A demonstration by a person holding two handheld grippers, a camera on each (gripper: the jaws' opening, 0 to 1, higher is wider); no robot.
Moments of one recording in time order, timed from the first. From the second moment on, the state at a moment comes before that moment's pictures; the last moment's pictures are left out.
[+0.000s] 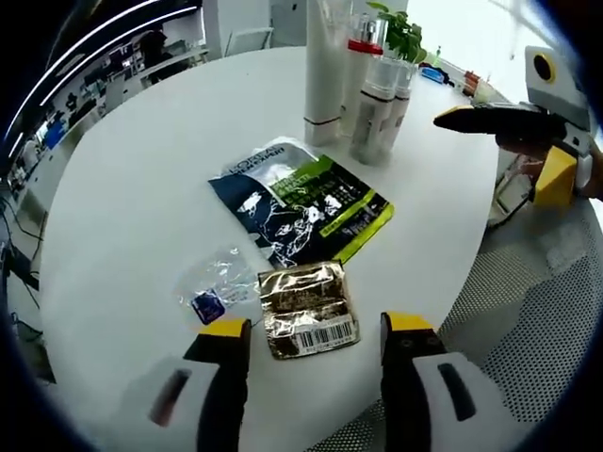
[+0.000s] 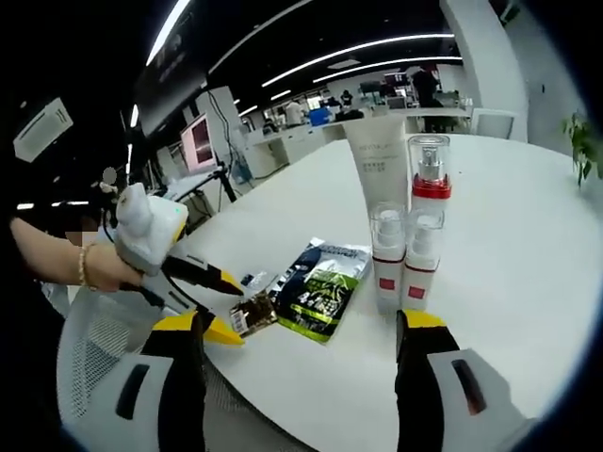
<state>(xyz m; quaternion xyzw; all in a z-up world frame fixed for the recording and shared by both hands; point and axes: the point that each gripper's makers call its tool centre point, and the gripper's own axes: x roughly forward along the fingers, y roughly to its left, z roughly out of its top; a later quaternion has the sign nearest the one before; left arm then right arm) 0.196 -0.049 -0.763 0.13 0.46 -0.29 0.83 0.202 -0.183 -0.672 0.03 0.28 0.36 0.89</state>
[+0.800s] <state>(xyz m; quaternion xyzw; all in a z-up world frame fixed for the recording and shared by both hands) 0.198 -0.048 -0.768 0.18 0.45 -0.29 0.83 0.206 -0.188 -0.675 0.04 0.29 0.35 0.89</state>
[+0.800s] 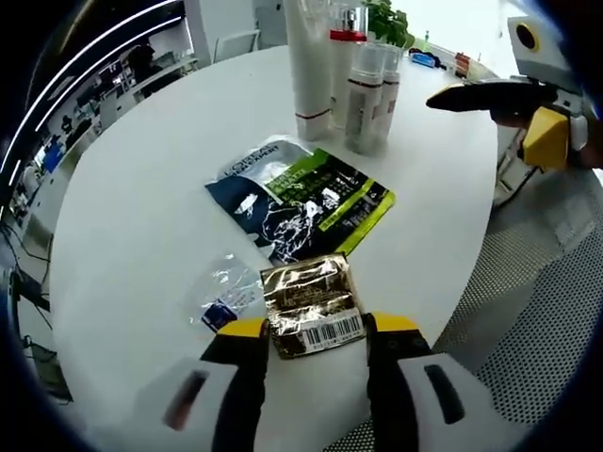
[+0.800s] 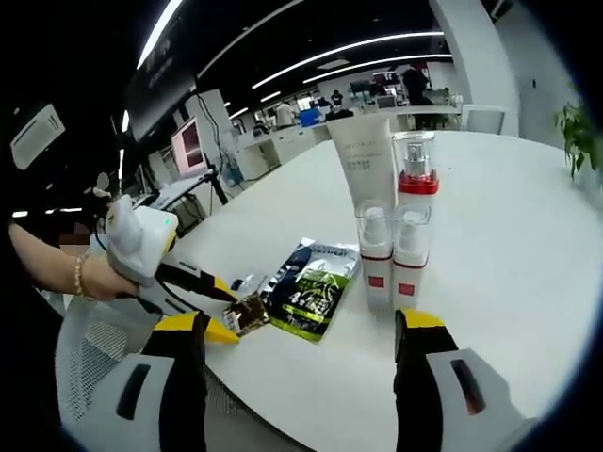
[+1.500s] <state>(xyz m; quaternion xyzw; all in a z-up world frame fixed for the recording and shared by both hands) 0.202 -0.046 -0.762 0.18 0.43 -0.31 0.83 0.205 -0.186 -0.676 0.04 0.29 0.35 0.89</state>
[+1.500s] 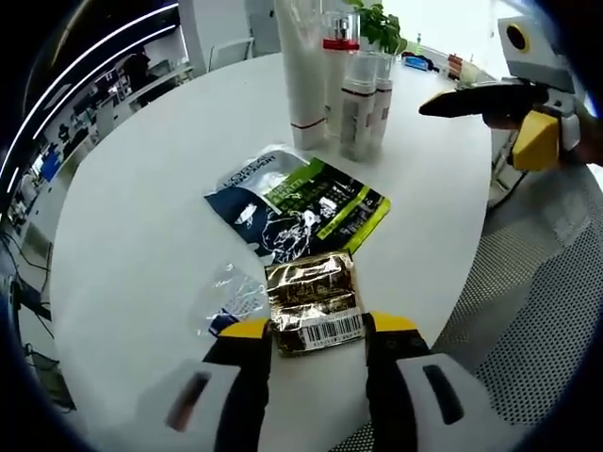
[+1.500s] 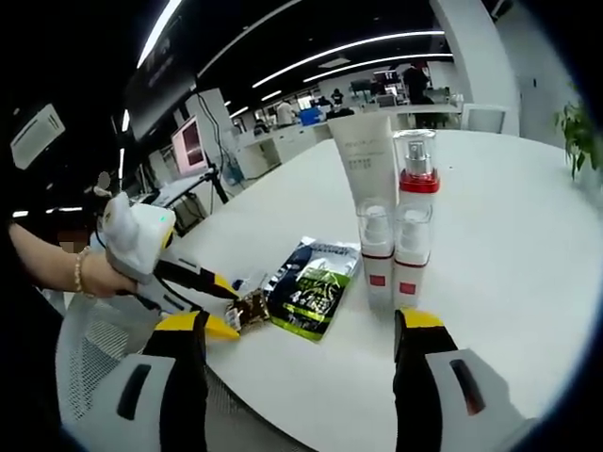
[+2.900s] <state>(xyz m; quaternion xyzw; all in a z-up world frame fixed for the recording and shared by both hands) 0.210 -0.048 -0.657 0.19 0.29 -0.36 0.87 0.210 -0.108 -0.650 0.12 0.28 0.44 0.84</state>
